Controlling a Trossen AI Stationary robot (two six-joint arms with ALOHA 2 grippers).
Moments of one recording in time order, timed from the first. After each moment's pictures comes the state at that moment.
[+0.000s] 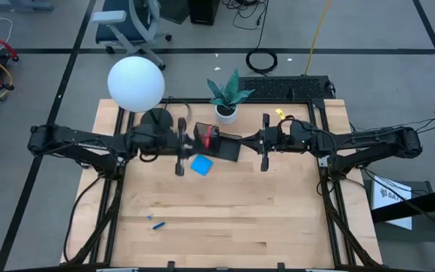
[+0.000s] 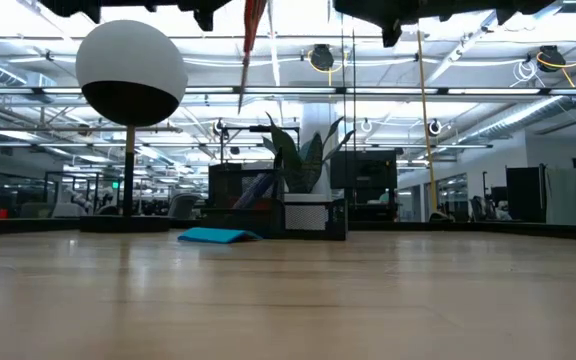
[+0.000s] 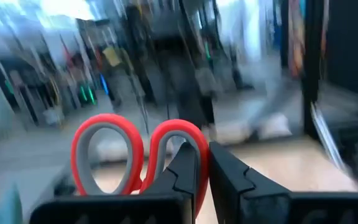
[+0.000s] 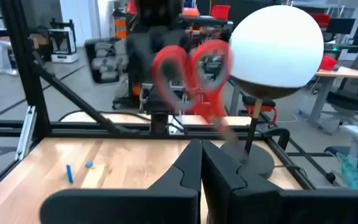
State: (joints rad) left arm 0.01 1.15 0.71 0.48 0.05 0.16; right arm -0.05 1.11 0.73 0.33 0.02 -0.05
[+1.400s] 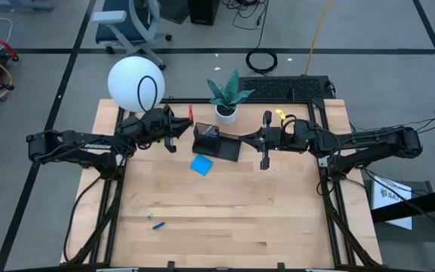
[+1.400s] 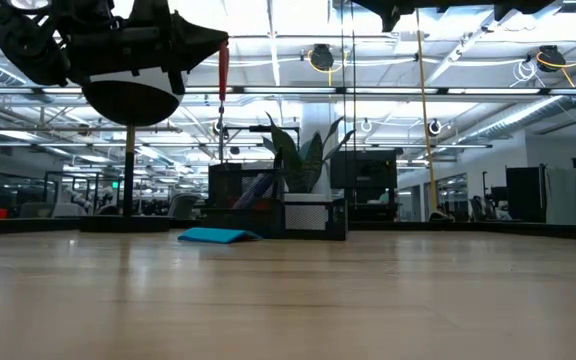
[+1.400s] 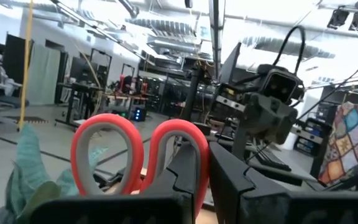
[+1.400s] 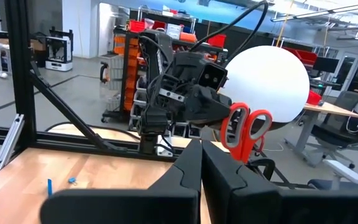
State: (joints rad) left arm 0.33 1.15 0.38 1.07 0.13 -0.26; right arm -0.05 1.11 0.73 0.43 0.03 -0.16
